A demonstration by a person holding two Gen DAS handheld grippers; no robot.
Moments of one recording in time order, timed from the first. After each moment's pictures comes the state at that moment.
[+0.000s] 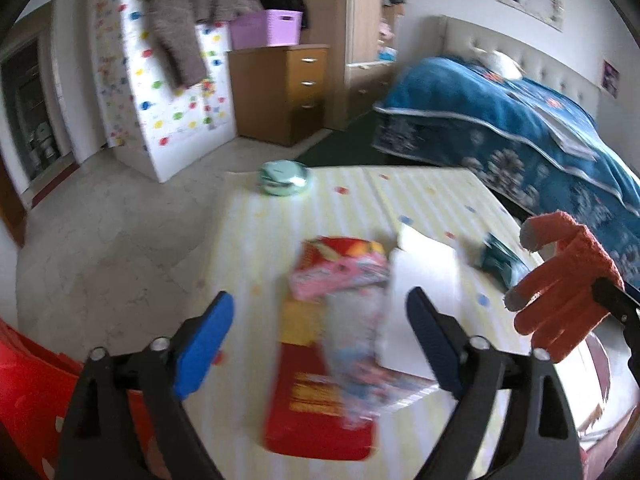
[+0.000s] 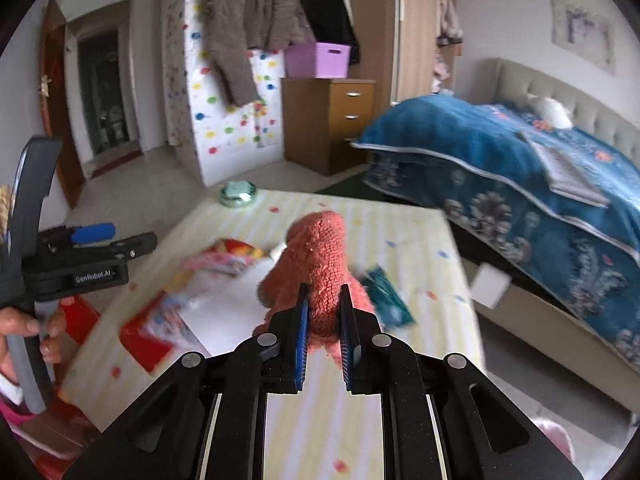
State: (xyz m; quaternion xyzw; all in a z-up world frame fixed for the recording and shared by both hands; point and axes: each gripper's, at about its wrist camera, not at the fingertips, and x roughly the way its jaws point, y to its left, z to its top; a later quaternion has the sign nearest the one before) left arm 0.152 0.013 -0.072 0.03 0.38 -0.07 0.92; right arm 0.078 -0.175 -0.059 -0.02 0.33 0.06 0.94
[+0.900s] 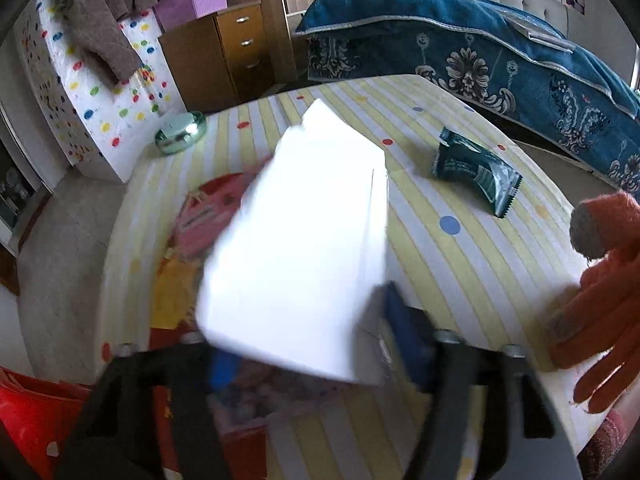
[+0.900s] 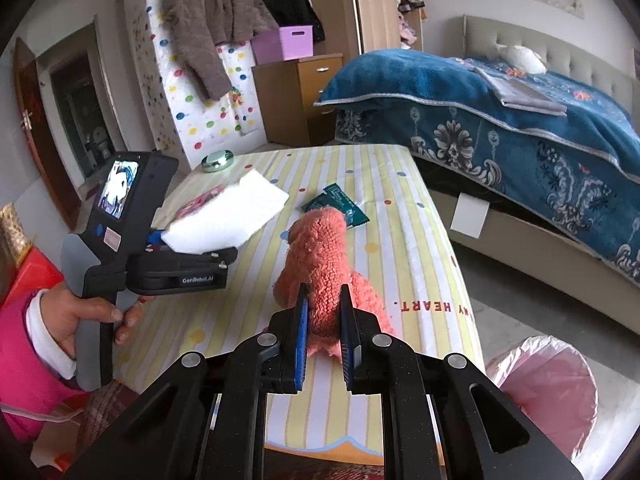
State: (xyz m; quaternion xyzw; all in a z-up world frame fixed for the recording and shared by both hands) left arm 0.166 -0.062 -0.140 0.13 0.44 -0.11 0.88; right arm 0.034 -0.230 -0.089 0.05 0.36 0.06 0.93
